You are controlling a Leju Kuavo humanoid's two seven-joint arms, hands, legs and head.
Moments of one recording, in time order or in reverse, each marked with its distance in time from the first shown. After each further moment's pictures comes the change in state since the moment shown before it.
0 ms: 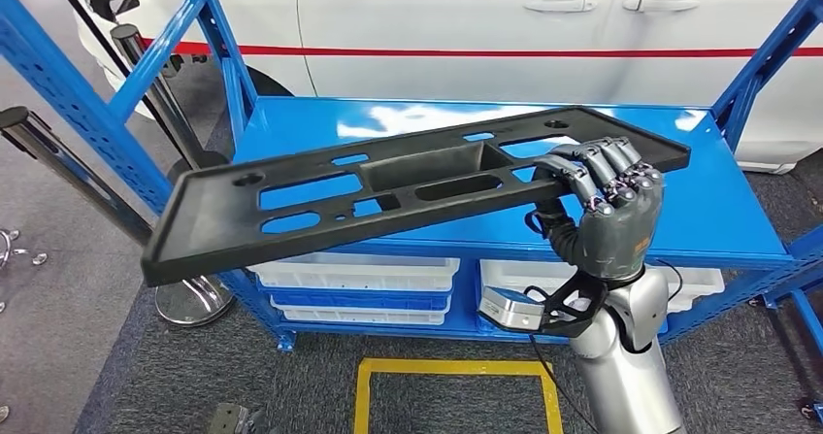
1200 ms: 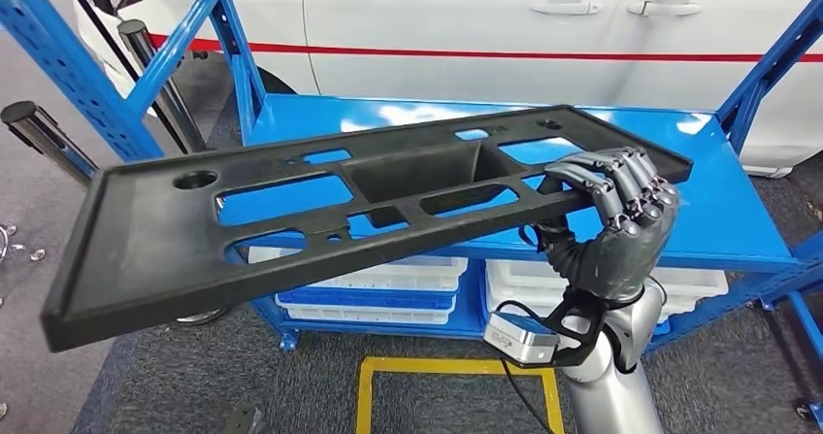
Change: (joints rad) left arm -0.065 0.015 -0.097 0.140 0.008 0.051 0.051; right arm 0.052 0.066 0.041 -0.101 -0.100 -0.001 0.011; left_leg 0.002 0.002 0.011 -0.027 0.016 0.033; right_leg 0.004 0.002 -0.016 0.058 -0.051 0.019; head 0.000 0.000
